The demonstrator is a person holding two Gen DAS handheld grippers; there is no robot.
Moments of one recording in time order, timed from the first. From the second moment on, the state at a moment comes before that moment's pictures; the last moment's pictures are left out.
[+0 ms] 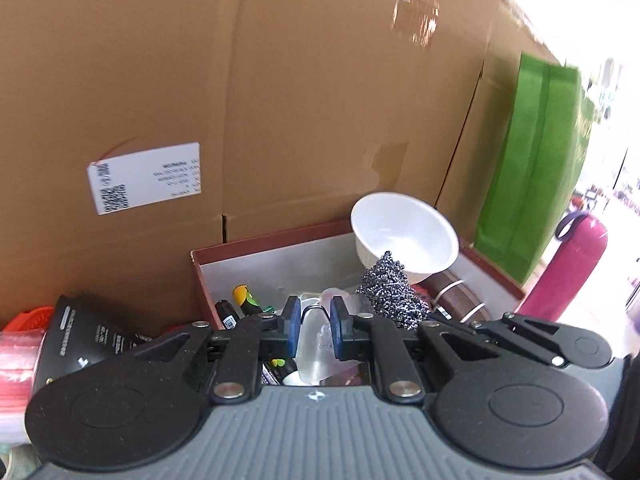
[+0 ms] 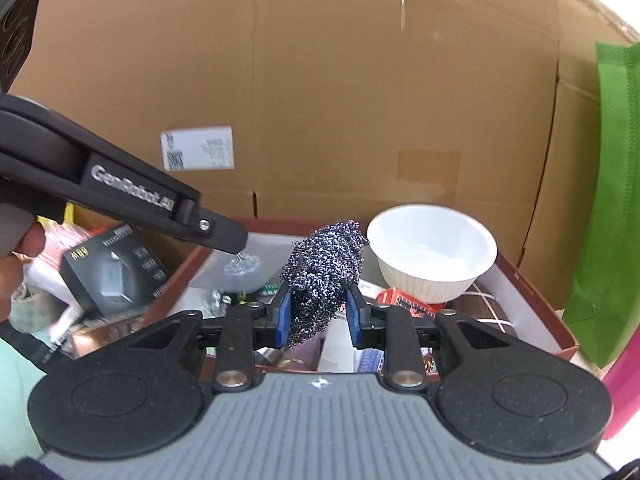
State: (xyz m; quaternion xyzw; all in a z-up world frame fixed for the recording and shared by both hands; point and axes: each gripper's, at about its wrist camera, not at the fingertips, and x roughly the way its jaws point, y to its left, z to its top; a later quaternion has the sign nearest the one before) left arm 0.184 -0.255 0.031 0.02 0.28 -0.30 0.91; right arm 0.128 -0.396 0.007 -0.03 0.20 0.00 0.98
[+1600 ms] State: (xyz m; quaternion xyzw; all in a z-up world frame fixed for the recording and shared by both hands) left arm 0.147 -0.236 0.025 0.04 0.21 -0.24 0.95; right arm 0.127 -0.378 0.006 -0.07 0.24 -0.07 0.97
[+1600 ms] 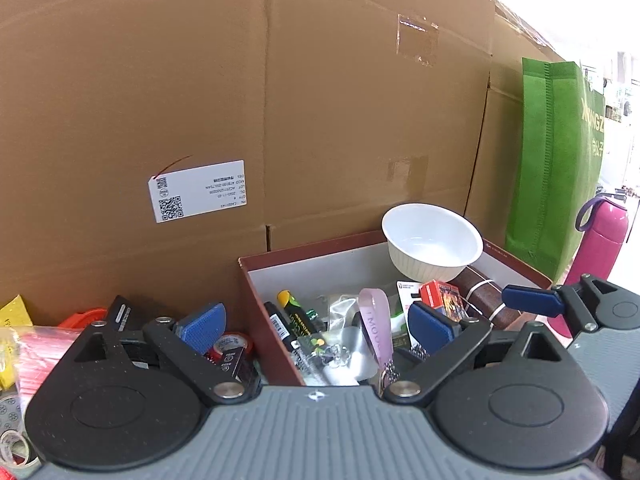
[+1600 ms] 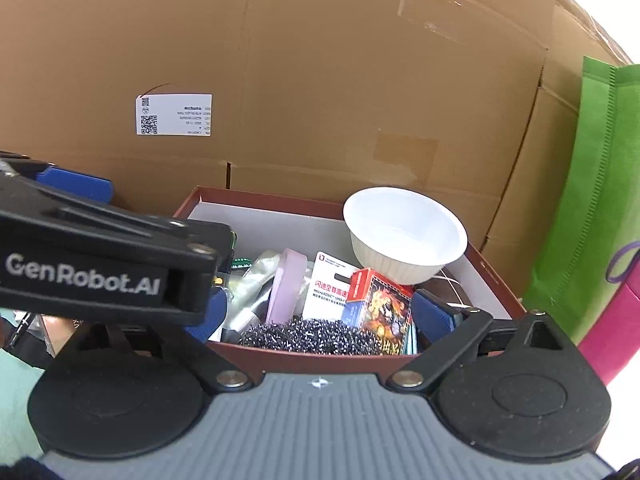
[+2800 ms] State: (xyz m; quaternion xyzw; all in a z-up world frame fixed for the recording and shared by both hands) left arm 0.071 -0.126 0.015 -0.02 0.25 -0.14 0.96; right arm 0.068 -0.276 0.014 -0.08 0.23 -0.01 0.97
